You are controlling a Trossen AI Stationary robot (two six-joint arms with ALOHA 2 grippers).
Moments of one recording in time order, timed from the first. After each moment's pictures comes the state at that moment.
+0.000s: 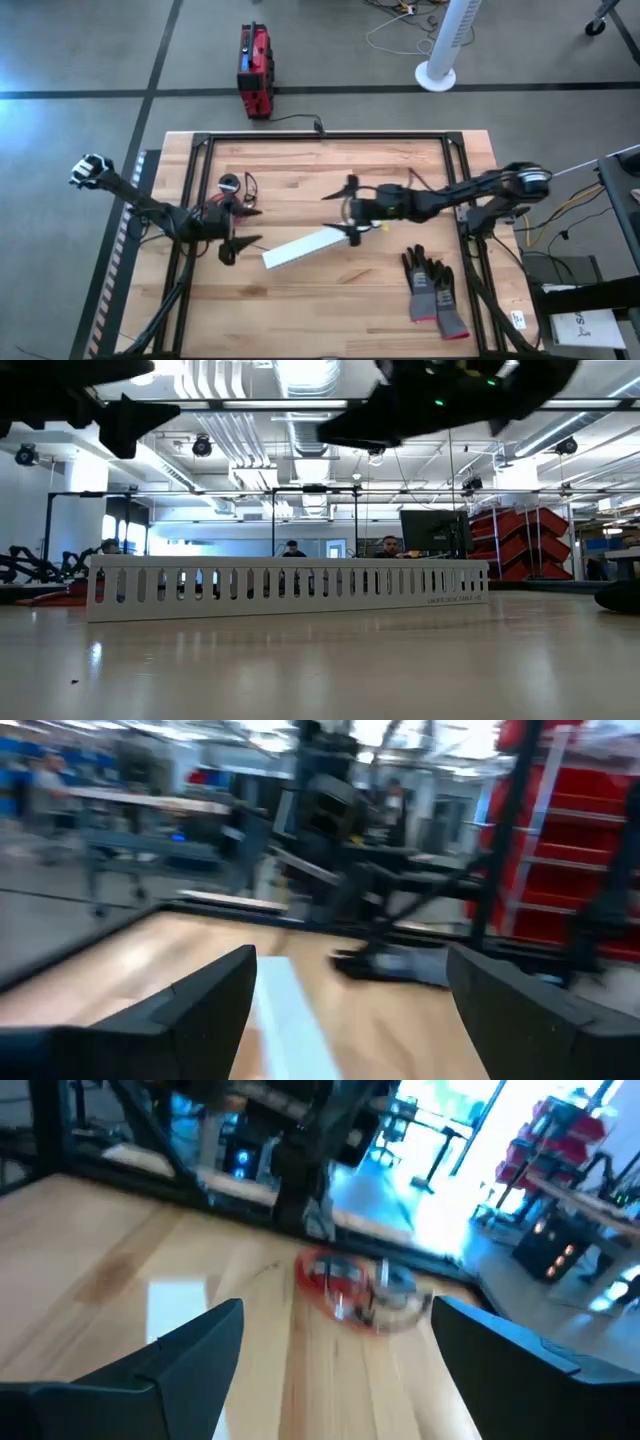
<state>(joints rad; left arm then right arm) -0.52 0.62 0.14 0.60 -0.59 -0.11 0.01 1.66 0.82 0.62 0.02 -0.31</state>
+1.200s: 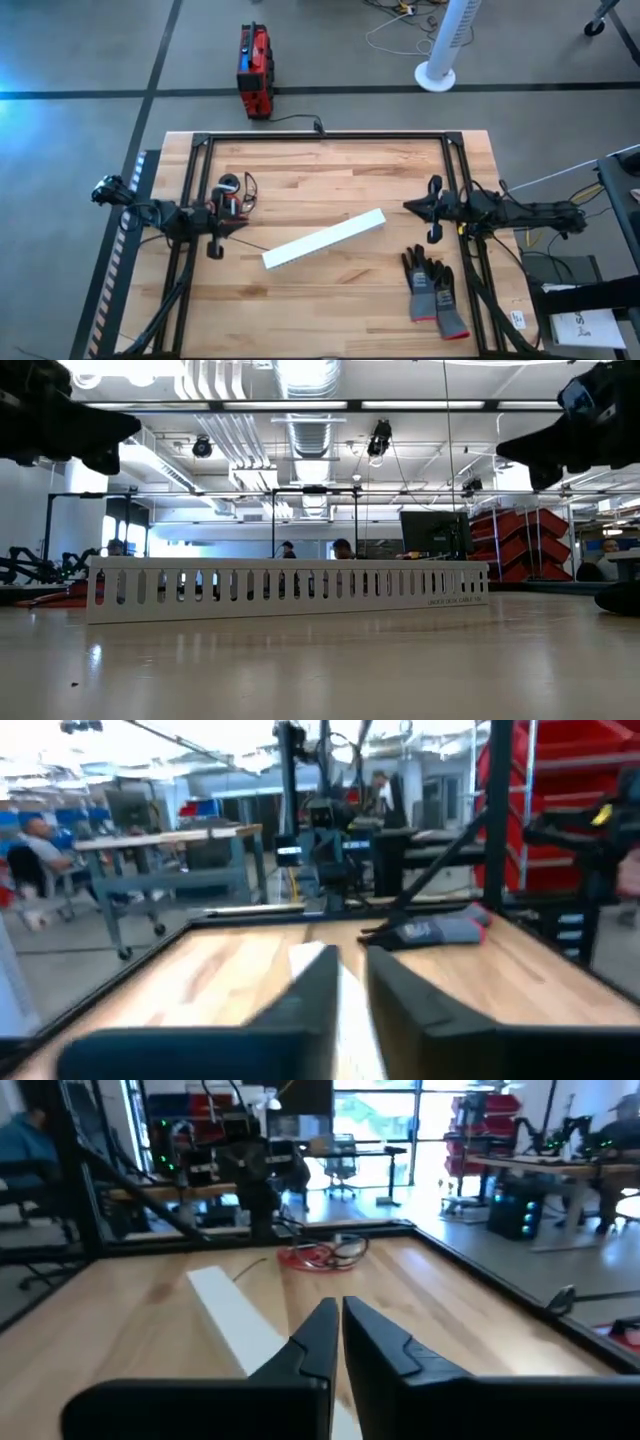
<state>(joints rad) -0.45 0.00 0.01 0.11 -0.50 0.10 0.01 0.07 0.06 0.03 0.13 0.02</state>
